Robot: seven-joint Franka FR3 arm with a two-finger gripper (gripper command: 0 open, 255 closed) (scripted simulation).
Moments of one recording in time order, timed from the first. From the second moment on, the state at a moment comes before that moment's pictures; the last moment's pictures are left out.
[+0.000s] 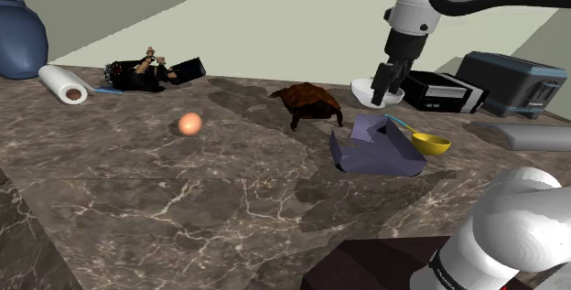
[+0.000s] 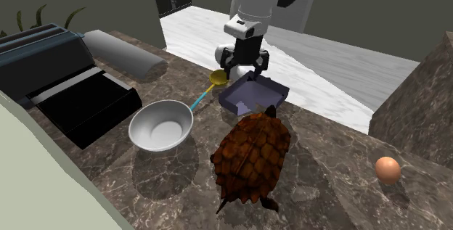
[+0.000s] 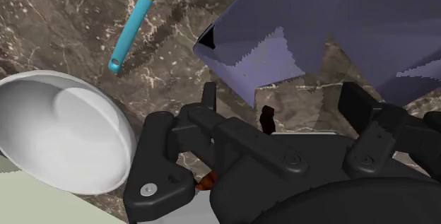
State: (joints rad) arm 0.00 -0.82 0.04 -2.40 -0.09 1.65 -0.07
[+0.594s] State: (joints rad) arm -0.15 -0.82 -0.14 -2.47 -0.04 1.66 0.04
